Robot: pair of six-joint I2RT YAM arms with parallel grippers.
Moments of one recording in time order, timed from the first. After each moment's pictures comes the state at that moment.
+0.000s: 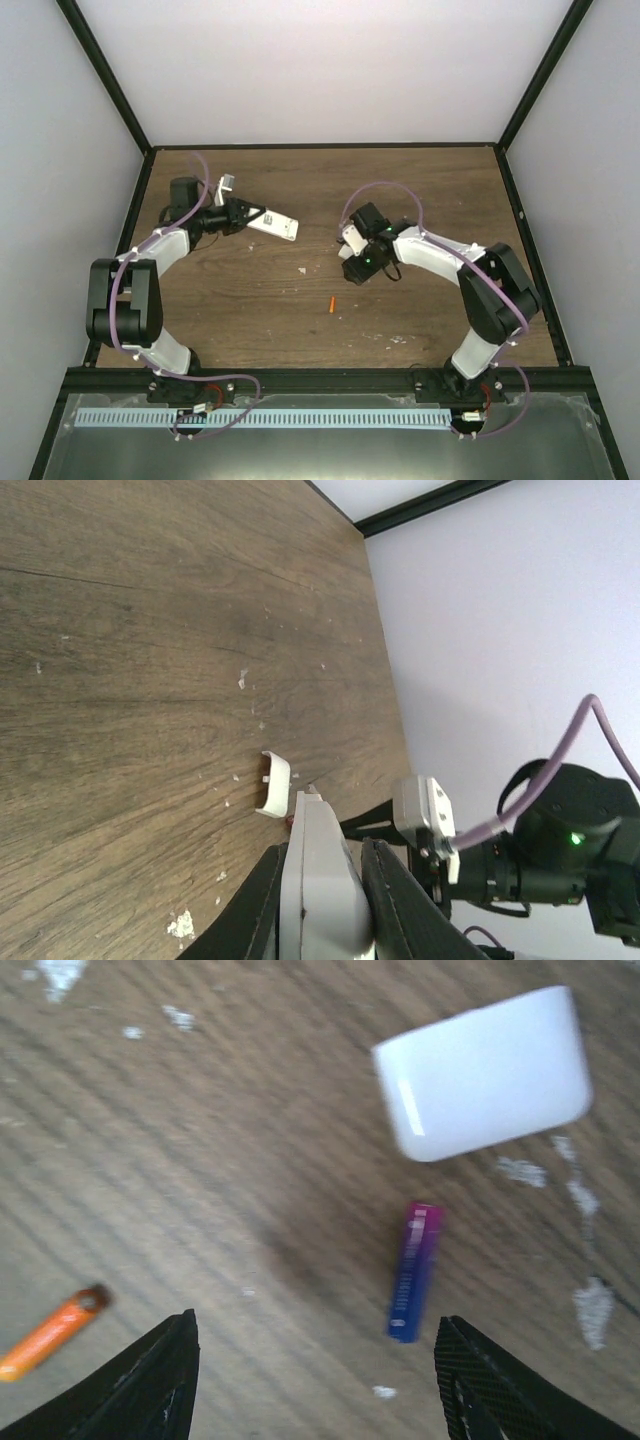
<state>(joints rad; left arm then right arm) -0.02 1.59 0.90 0.07 1.03 -0.64 0.59 1.68 1.05 -0.60 -0.13 -0.14</state>
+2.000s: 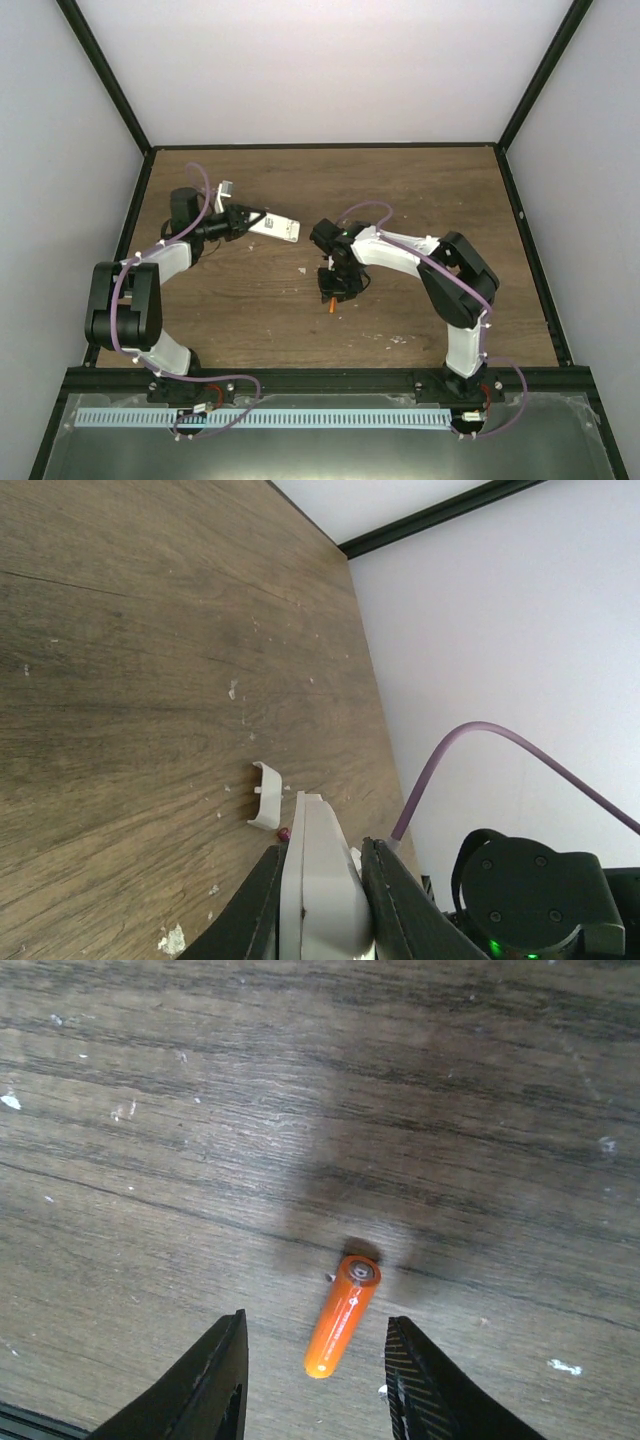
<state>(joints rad) -0.03 1.57 0.76 0.35 1.02 -0.78 0.82 1.88 1.27 -0.88 -0.27 0.67</state>
